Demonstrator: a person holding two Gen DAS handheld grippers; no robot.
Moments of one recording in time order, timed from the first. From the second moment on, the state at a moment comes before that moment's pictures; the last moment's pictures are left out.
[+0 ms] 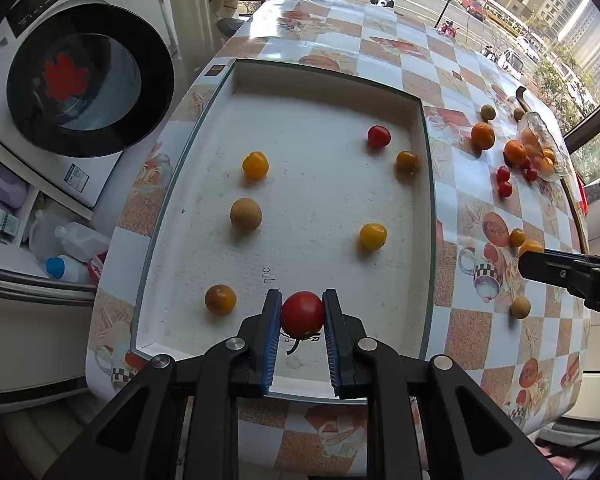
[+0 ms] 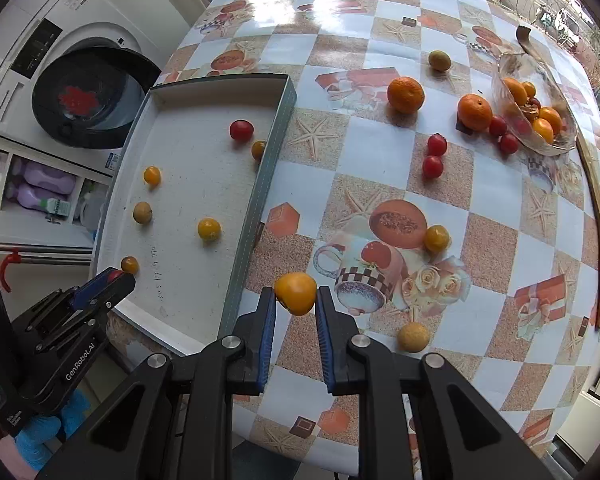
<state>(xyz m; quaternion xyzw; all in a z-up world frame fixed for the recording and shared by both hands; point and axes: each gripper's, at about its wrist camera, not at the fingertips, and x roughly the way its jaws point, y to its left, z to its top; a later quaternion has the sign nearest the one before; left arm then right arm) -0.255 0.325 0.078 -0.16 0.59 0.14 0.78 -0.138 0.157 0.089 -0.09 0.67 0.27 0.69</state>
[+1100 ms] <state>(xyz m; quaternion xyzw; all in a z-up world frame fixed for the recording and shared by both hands) -0.230 0.340 0.030 -0.13 0.61 0.14 0.77 -0.096 0.276 0.007 -0.12 0.69 0.29 0.65</state>
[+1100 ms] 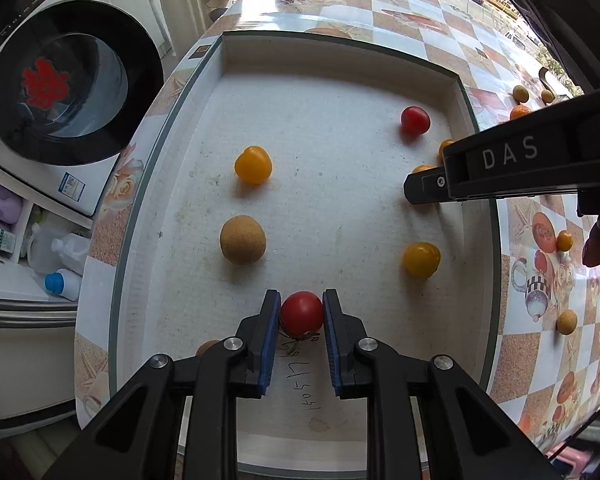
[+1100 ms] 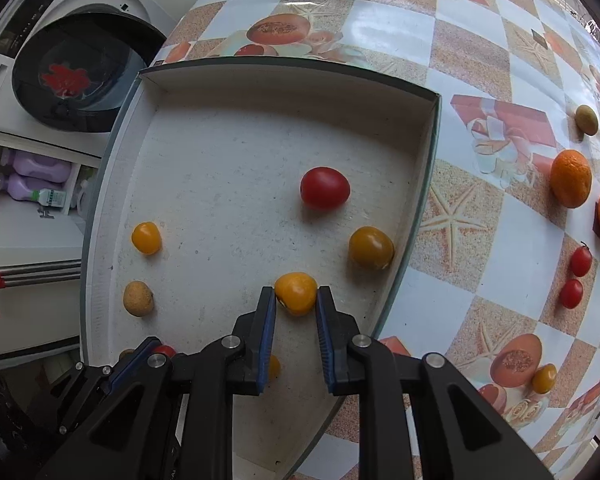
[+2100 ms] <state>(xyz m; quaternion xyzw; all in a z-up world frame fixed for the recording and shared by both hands) -0.208 0.297 0.076 -0.06 0.59 0.11 0.79 -0.090 0.116 0.063 -0.04 0.66 0.18 0.73</state>
